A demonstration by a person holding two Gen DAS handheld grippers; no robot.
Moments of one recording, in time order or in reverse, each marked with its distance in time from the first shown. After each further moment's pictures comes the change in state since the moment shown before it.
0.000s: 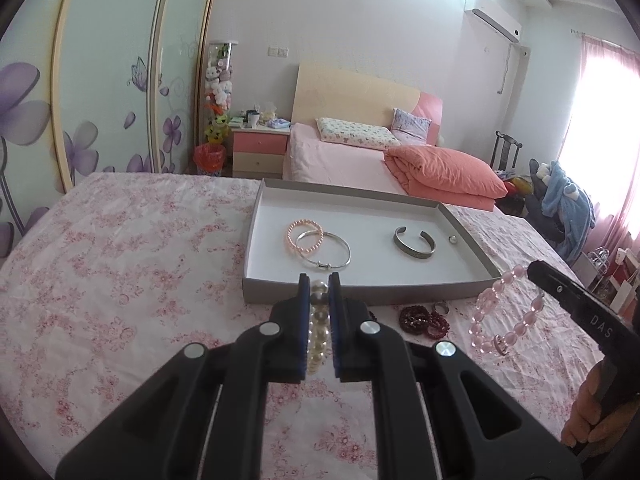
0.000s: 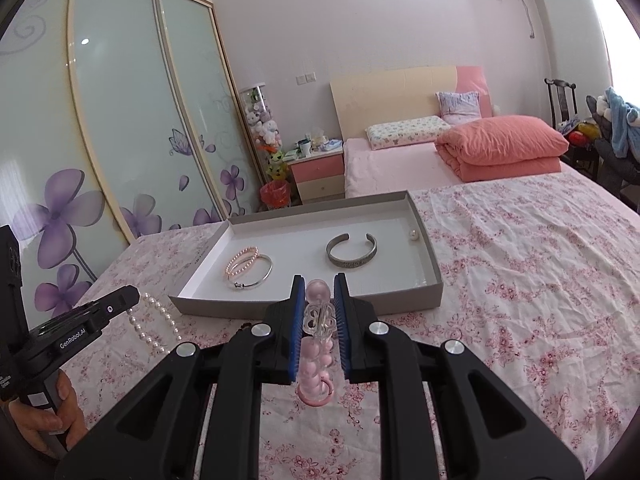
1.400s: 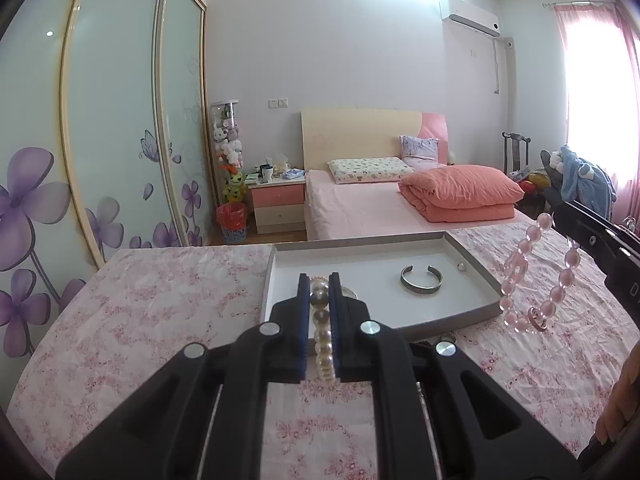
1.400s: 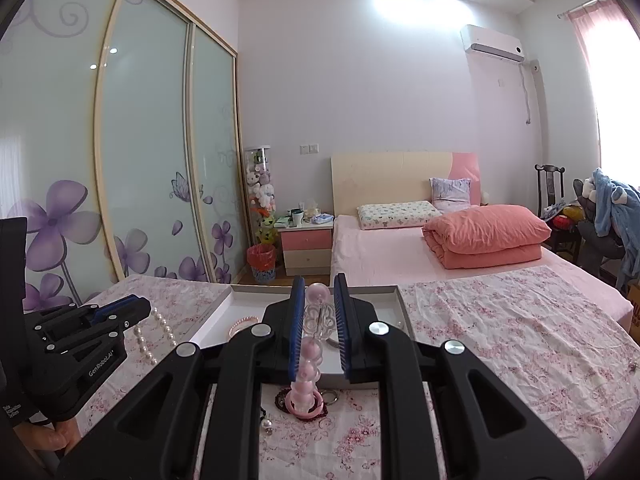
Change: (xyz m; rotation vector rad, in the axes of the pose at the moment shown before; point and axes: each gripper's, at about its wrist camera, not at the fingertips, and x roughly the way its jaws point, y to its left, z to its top) left arm -0.029 -0.036 0.019 0.159 -0.156 0.114; right arm -0.043 0.031 0.026 -0.133 -0.259 -0.063
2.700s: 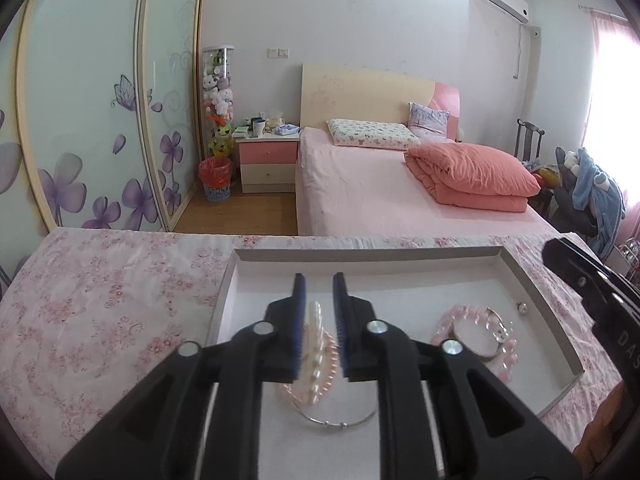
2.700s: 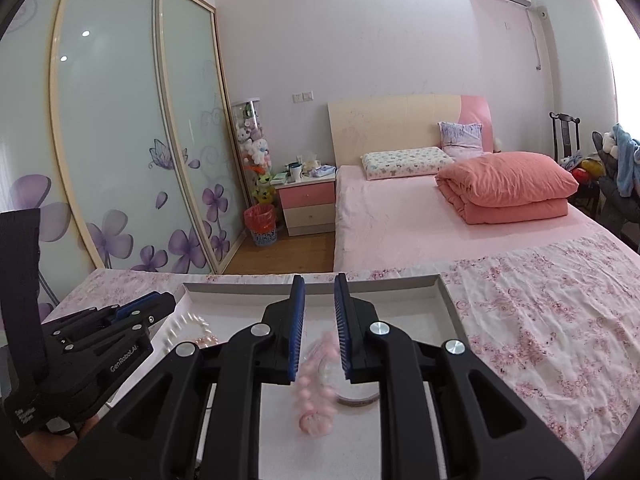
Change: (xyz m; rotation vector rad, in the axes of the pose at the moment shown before) left arm 0.199 0.011 0.032 -0.099 0.165 -0.045; right arm 0.164 -0.017 -0.007 0.067 0.182 0.006
